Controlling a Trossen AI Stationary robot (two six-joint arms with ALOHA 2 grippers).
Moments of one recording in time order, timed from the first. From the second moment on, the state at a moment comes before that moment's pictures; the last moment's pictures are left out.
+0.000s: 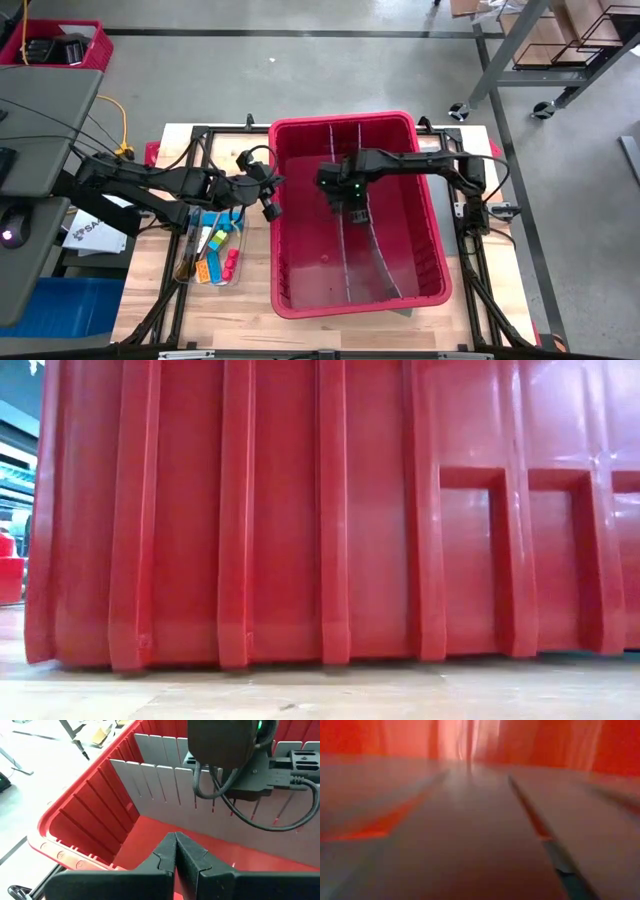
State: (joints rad) left arm -0.15 1.18 1.06 -0.56 -0.69 -0.24; right arm -0.13 2.01 1.69 -1.21 -0.03 -0.30
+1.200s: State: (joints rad) left arm -0.14 1.18 1.06 -0.62 -0.68 -0.24; right arm -0.12 1.98 1.69 -1.35 0.05 -0.29
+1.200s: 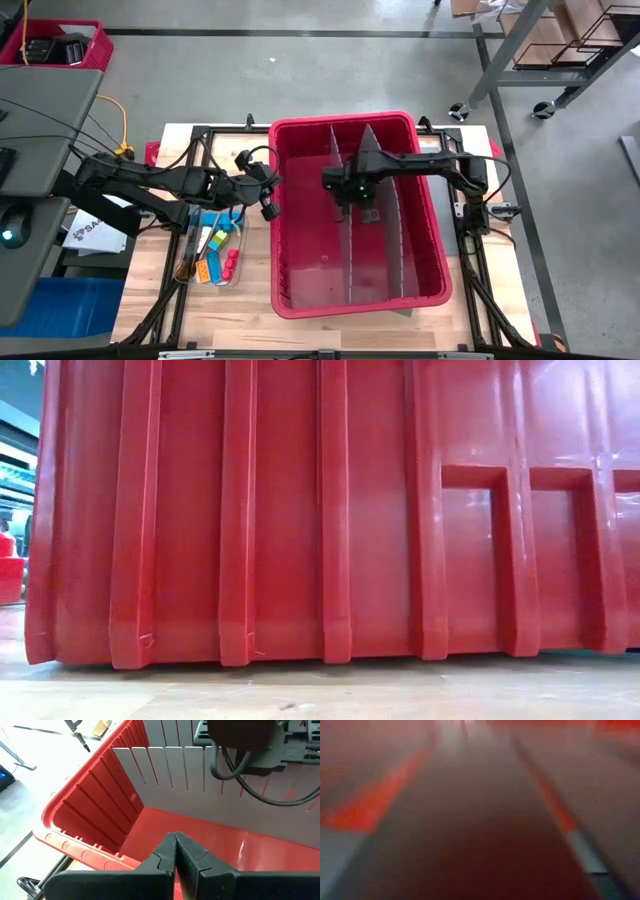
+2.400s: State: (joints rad) left arm -0.10 1.18 1.06 -0.63 -0.61 -0.29; right arm -0.37 1.56 1.83 -1.57 0.34 0.46
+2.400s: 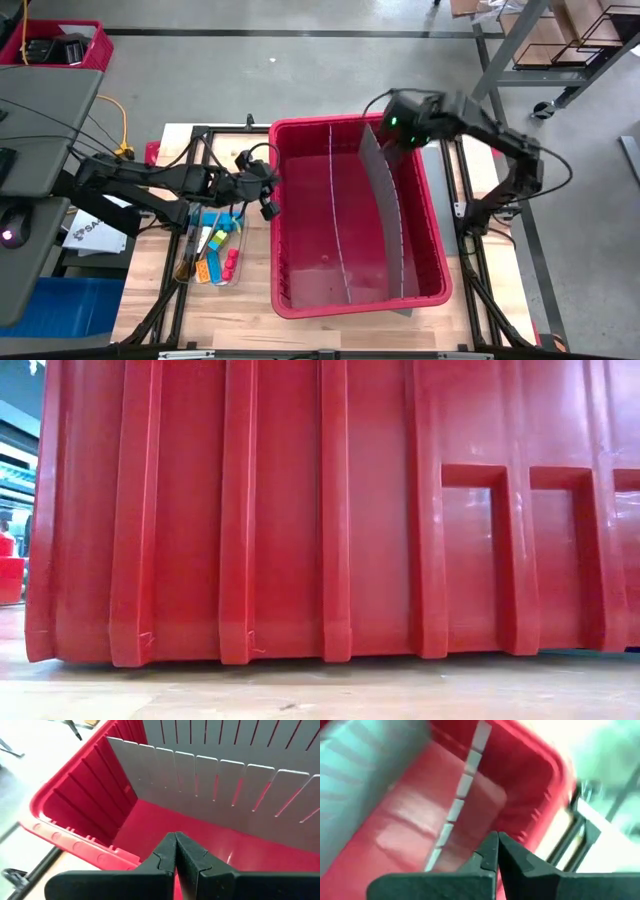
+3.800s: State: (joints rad) left arm -0.01 1.15 1.06 -0.58 -0.60 -0.28; right arm -0.45 2.09 1.92 -1.25 0.24 -0.34
